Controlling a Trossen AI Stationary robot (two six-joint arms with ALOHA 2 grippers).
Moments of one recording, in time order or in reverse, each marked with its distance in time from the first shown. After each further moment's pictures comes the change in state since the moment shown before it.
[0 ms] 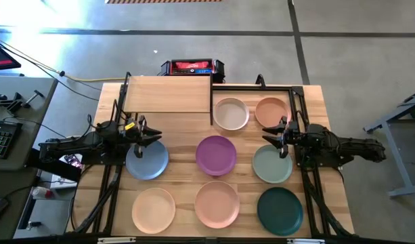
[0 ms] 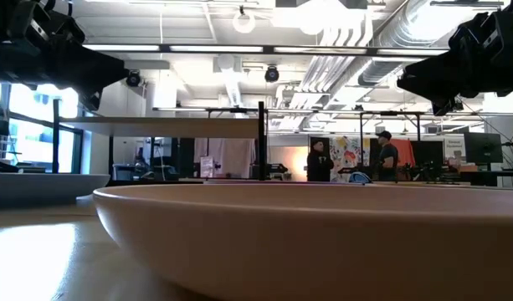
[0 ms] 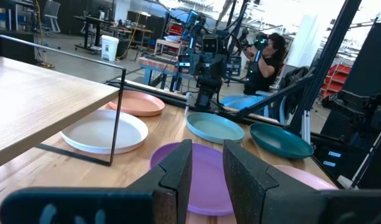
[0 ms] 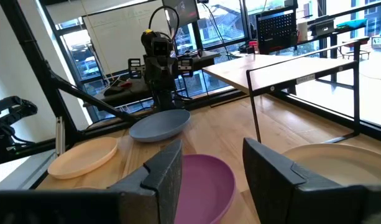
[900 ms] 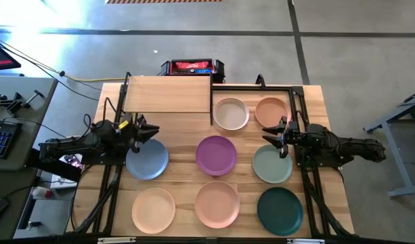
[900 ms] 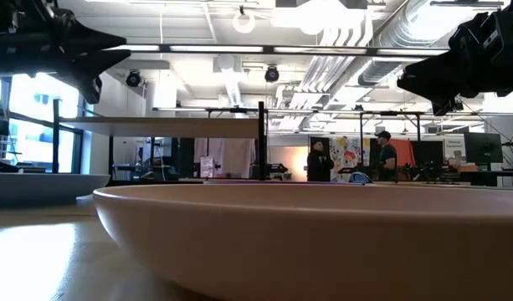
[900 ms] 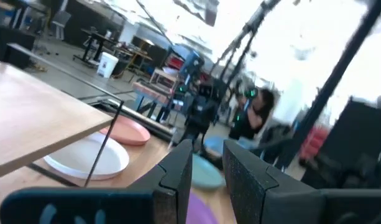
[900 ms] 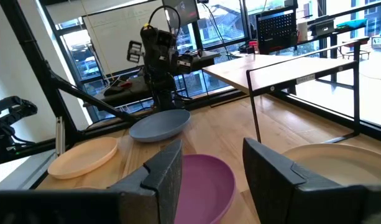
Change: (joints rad) left arm 0.001 0.000 0.001 0.161 -0.065 -0.259; right arm 0.000 0.000 0.000 0.000 0.000 0.000
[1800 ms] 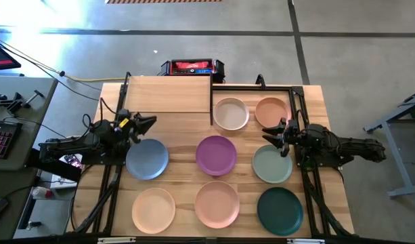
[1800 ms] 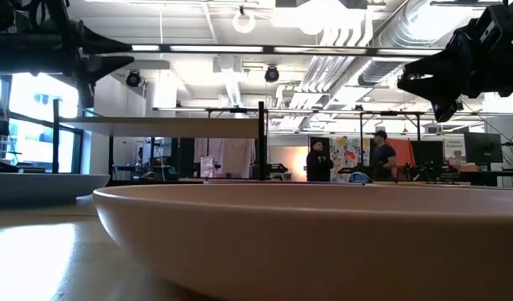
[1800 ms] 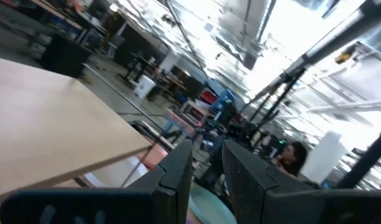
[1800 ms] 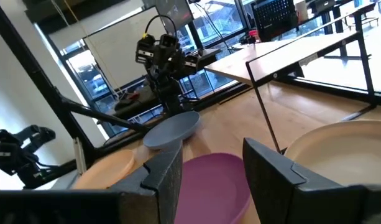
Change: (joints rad) left arm 0.001 0.000 0.000 0.035 -0.239 -0.107; right arm 0.000 0.000 0.000 0.002 0.000 0.180
